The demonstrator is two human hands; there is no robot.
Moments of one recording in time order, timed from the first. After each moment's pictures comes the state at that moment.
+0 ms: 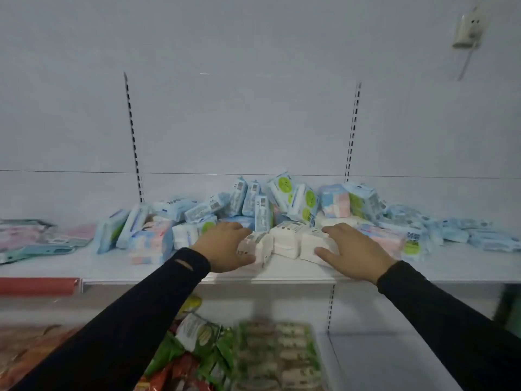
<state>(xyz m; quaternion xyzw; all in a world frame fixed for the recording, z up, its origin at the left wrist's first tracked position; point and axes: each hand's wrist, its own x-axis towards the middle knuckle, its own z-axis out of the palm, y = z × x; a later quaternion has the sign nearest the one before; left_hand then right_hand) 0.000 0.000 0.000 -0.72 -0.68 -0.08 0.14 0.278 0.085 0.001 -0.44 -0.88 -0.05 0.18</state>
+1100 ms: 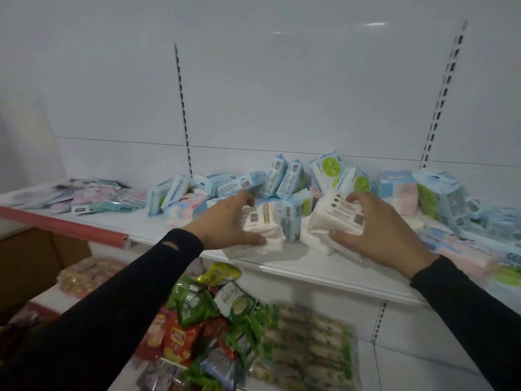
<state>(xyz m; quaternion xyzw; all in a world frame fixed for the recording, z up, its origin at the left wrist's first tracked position) 0.006 -0.005 0.015 -0.59 -0.78 -0.23 0.03 0.257 0.170 0.005 -0.31 -0.90 0.08 0.31</state>
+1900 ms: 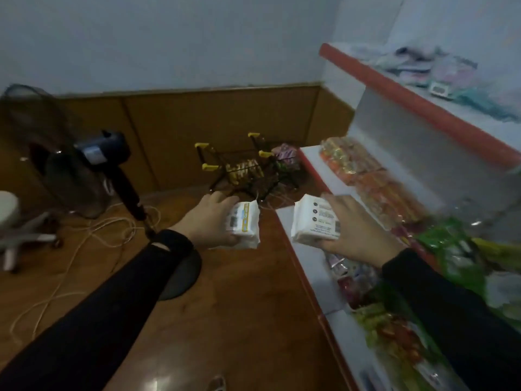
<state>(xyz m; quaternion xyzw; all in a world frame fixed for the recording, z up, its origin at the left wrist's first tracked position) -0.147 -0.573 -0.222 -0.12 -0.98 -0.15 -0.07 -0.142 -0.265 -0.196 0.17 -0.97 0.16 -0.02</state>
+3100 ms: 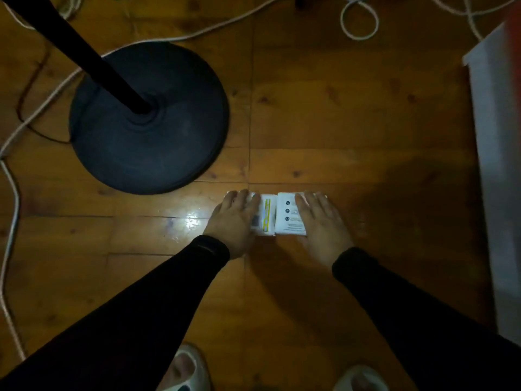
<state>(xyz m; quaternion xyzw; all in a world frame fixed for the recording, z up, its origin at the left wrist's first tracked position) -0.302 -0.674 -1.129 0.07 -0.95 -0.12 -0.28 -0.369 -0.476 -1.144 0.31 -0.91 0.05 -0.28</state>
